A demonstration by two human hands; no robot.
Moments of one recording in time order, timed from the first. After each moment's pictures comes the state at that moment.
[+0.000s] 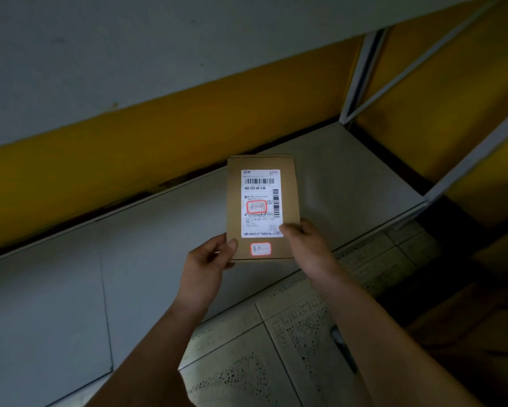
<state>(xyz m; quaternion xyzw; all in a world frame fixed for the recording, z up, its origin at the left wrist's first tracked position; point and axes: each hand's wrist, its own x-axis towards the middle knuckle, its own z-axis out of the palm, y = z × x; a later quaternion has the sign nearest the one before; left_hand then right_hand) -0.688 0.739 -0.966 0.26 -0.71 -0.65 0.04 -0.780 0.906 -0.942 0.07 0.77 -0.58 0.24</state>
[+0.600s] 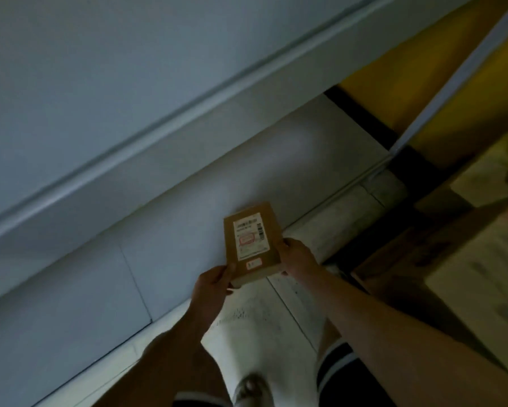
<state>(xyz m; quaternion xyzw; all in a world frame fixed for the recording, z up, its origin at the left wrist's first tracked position) -0.612 0.763 -0.936 0.37 -0.71 -0.57 -0.16 -0.711 0.939 -0.933 0.15 0.79 -0.45 0.39</state>
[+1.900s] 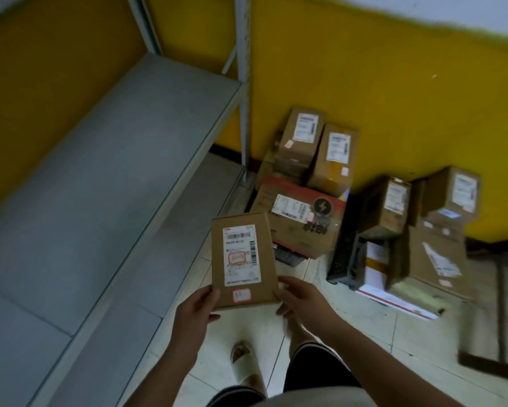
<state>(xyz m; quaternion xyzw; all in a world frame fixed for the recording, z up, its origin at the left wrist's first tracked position) -0.428 0.821 -0.479 0.18 -0.72 -0.61 -0.28 -0.367 1.052 -0.466 0.30 0.69 -0.62 0.22</state>
